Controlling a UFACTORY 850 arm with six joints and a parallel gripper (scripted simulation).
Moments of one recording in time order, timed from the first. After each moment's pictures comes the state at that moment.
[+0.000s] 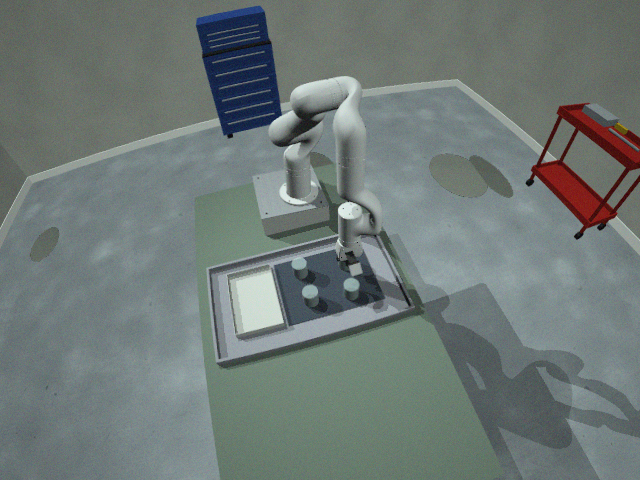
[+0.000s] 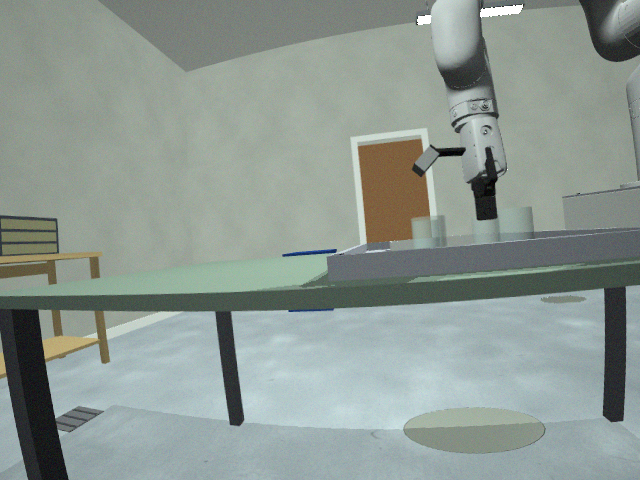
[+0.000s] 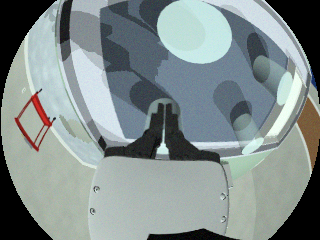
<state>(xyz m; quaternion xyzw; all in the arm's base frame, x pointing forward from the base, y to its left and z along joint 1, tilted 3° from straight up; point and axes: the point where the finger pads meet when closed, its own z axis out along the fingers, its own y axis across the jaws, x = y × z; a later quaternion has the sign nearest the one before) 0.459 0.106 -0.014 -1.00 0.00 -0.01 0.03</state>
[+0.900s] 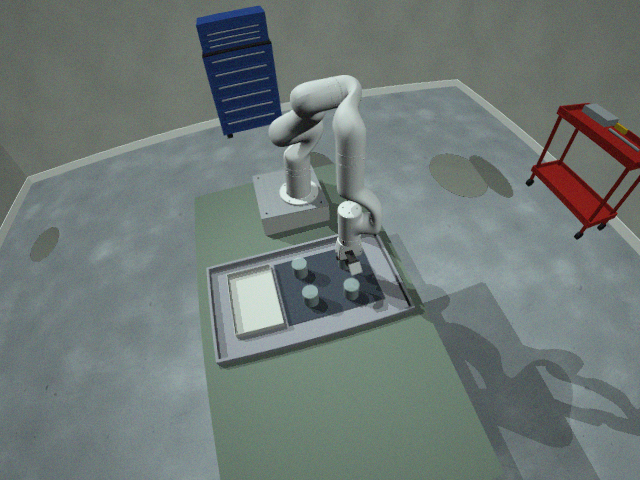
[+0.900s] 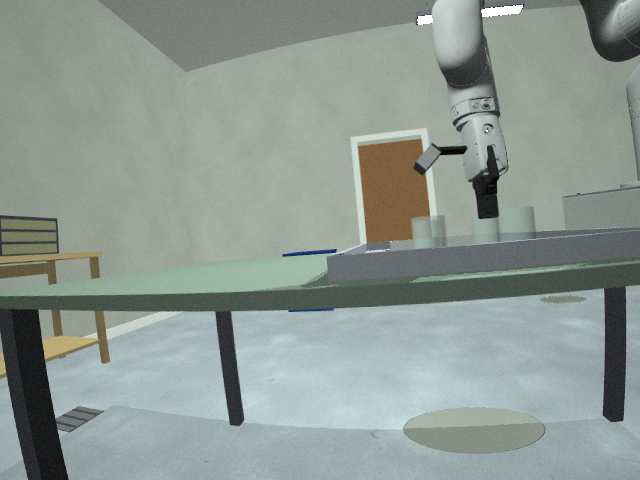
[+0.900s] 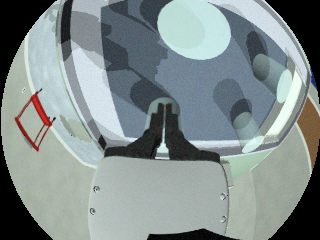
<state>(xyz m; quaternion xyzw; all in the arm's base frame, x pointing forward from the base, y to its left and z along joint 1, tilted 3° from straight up) 0.456 0.106 -0.011 -1.00 0.00 -0.01 0.03</state>
